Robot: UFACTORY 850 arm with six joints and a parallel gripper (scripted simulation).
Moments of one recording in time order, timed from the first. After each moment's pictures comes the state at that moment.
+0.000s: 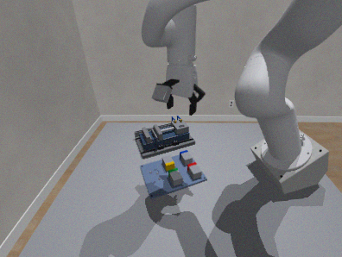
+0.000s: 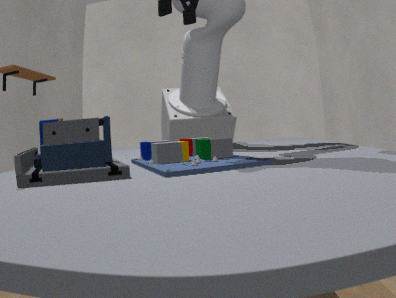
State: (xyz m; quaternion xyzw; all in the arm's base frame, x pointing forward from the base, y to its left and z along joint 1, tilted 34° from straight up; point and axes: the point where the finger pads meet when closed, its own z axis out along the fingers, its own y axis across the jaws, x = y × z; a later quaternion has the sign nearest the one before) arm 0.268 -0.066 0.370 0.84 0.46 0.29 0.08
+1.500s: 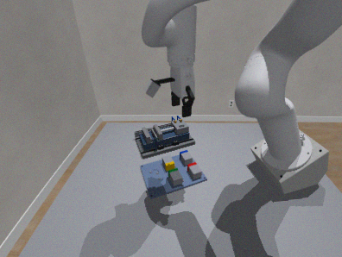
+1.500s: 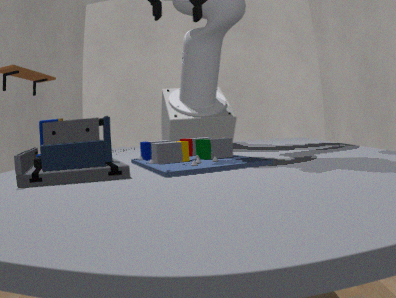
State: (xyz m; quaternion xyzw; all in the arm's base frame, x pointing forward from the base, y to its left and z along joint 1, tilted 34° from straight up) arm 0.268 -0.066 0.370 0.93 0.20 0.30 -0.01
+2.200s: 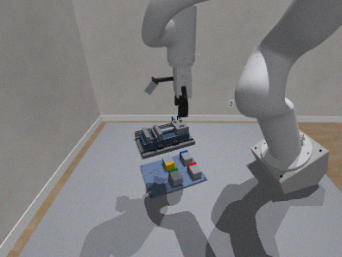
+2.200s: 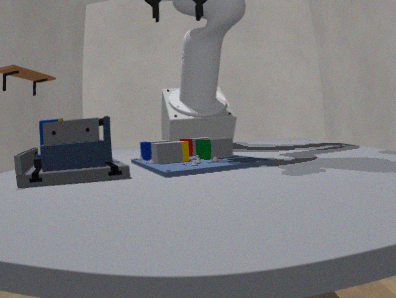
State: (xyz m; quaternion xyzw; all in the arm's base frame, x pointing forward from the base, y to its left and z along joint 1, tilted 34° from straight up) arm 0.268 -0.066 0.370 0.95 0.07 0.29 -0.05
